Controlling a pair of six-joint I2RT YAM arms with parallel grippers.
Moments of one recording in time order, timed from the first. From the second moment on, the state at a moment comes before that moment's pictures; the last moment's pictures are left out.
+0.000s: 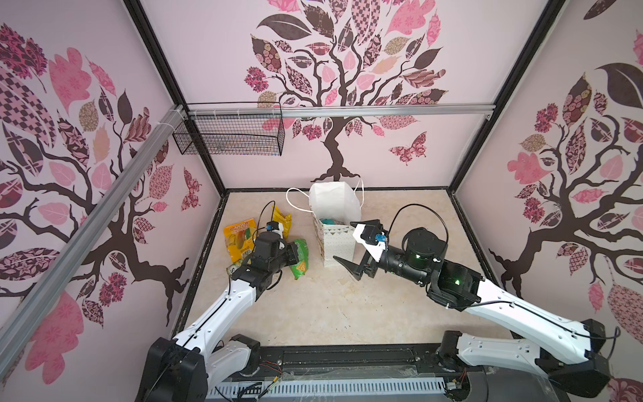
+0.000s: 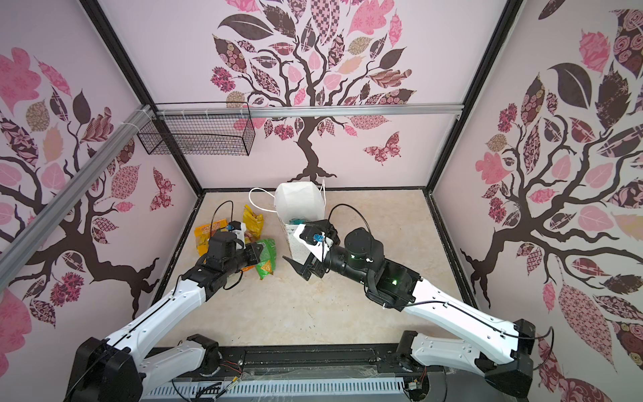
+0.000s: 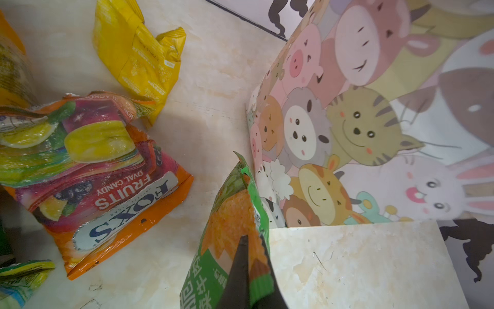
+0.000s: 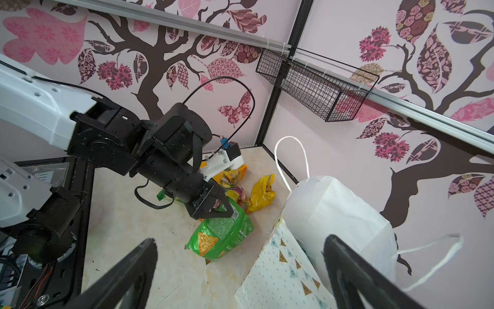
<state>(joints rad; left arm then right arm) -0.34 1.11 0.67 -0.17 0.07 -0.53 1.01 1.05 1.09 -0.13 -0.02 -0.25</state>
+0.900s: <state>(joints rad) -0.33 1.25 0.63 -0.27 -0.26 -0.47 1.01 1.10 1.16 -0.20 0.04 -0.22</state>
